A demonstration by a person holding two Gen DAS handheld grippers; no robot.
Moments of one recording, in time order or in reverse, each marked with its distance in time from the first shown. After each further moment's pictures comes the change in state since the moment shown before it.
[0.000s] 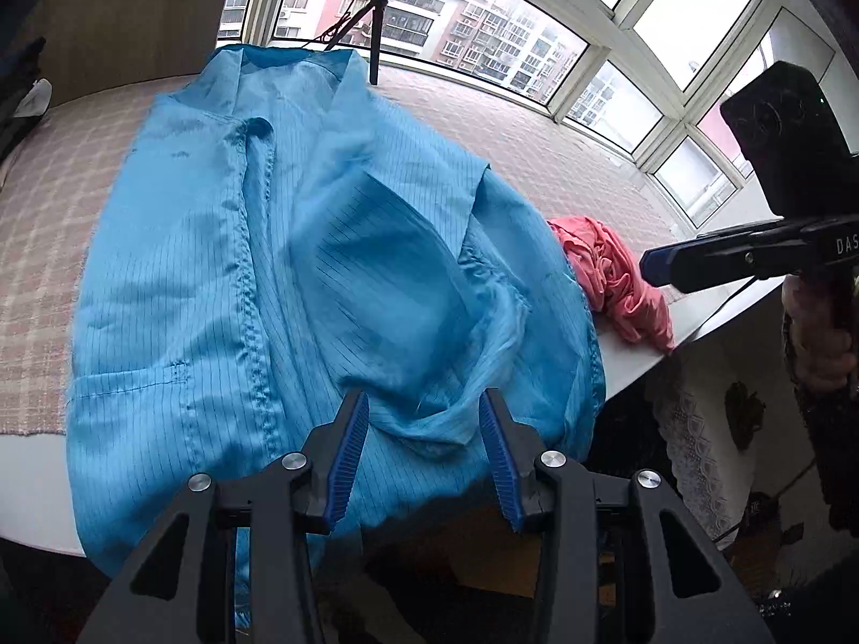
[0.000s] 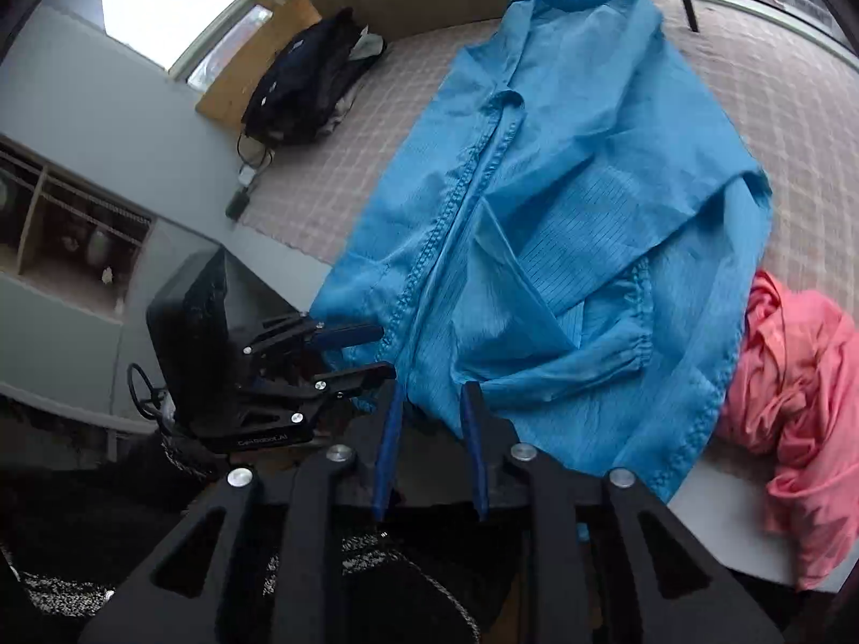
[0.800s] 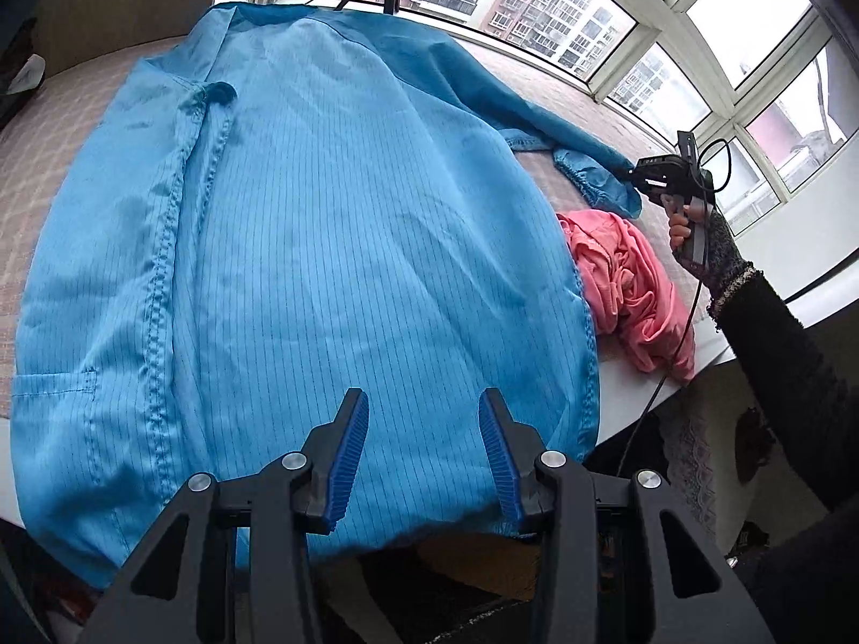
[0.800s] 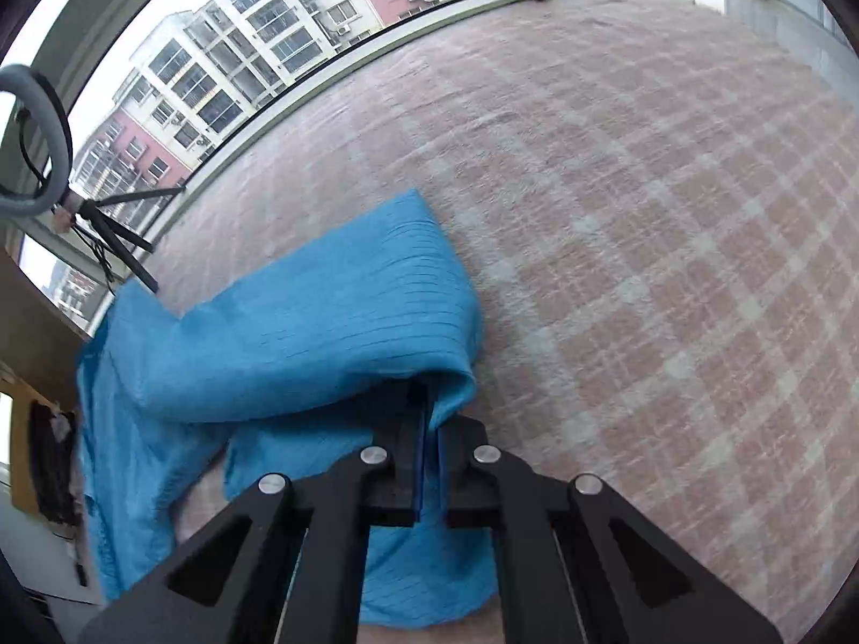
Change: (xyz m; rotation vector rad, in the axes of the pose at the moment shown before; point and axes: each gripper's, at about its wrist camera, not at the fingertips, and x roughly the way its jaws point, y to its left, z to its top) left arm 0.046 -0.044 0.027 -0.118 0.096 0.048; right arm -0.137 -0.418 0.050 0.627 -0.481 -0.435
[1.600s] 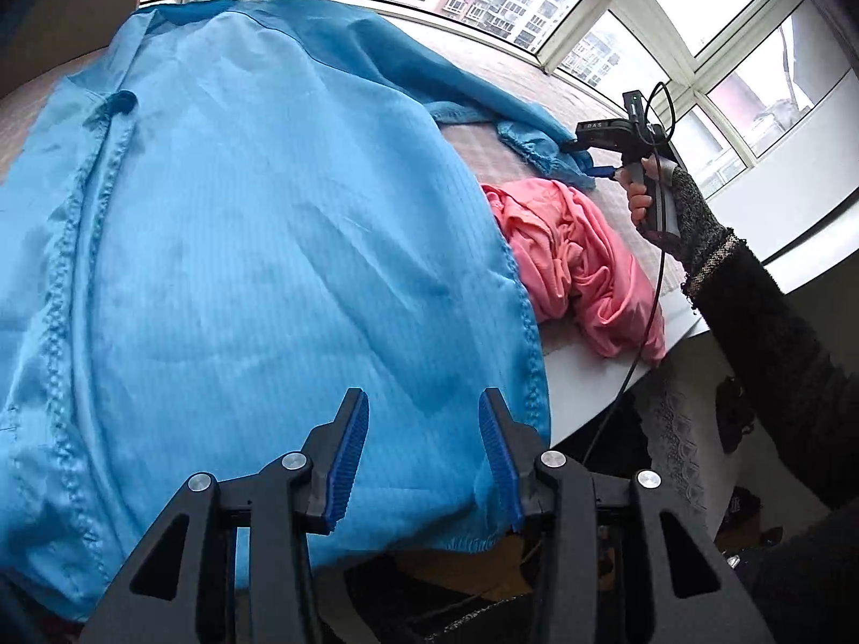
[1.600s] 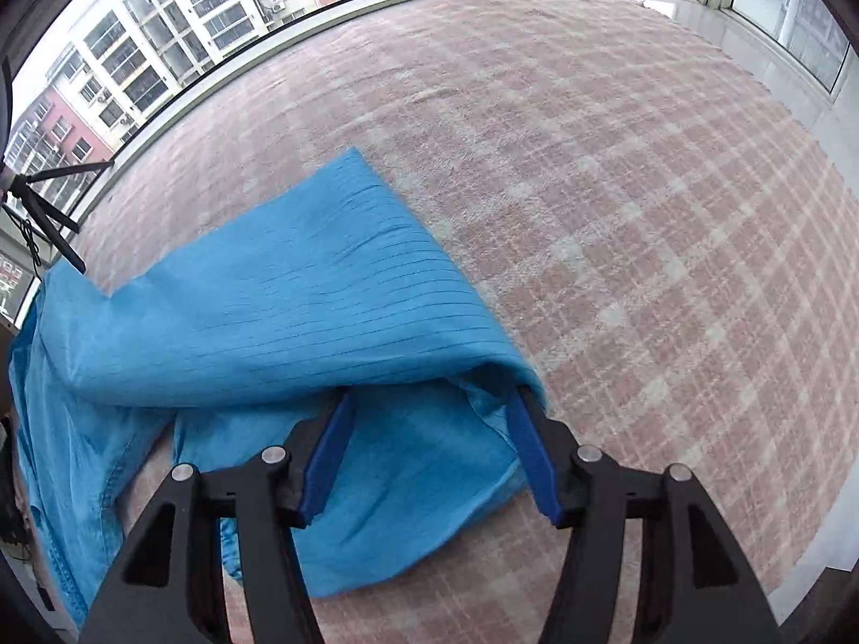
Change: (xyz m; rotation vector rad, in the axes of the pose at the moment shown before) left arm 0.028 -0.035 0.007 0.074 0.037 -0.072; right arm 0.014 0.015 -0.016 0.023 0.058 -0.261
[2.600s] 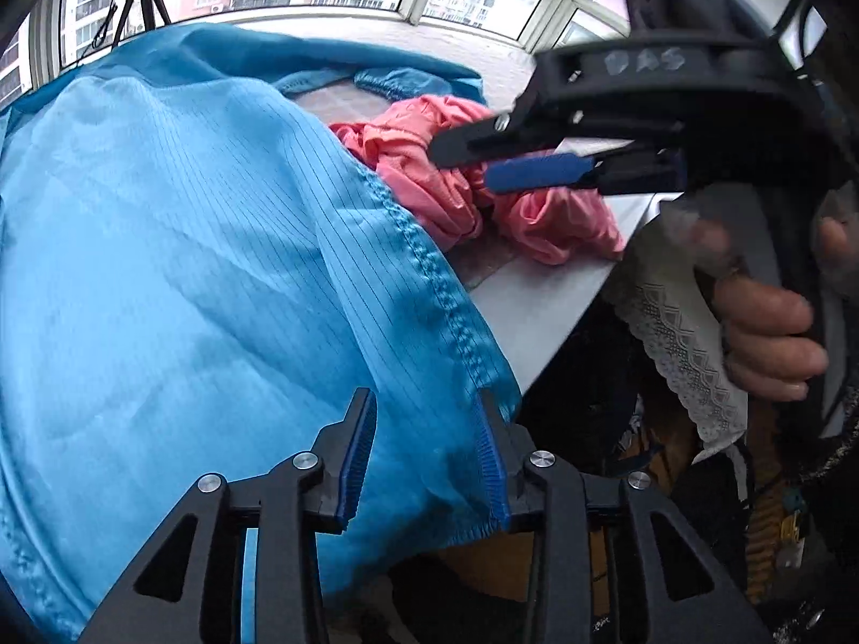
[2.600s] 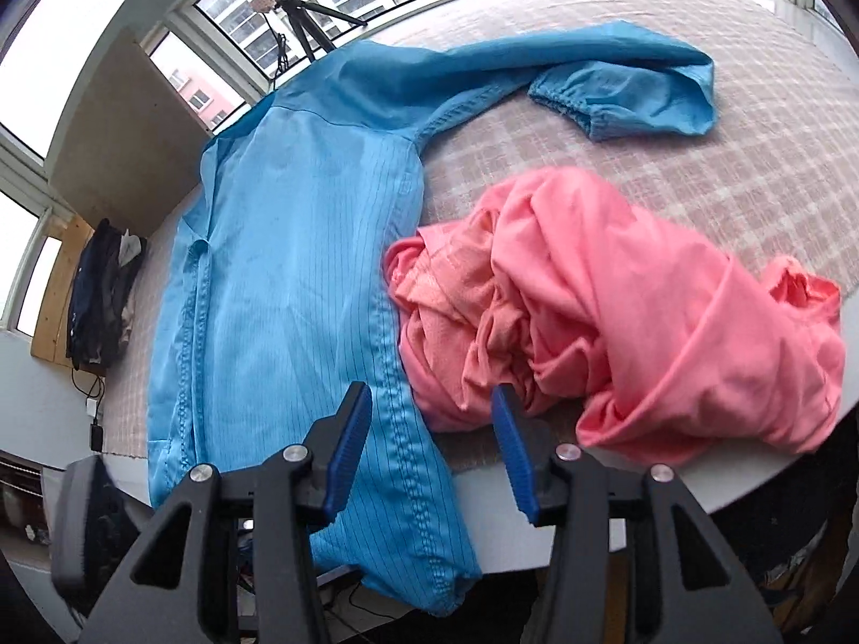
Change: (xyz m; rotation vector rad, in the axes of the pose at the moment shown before) left arm 0.059 -0.048 -0.016 0.346 0.082 -0.083; right arm -0.130 0.116 -0.260 -0.197 0.053 0.326
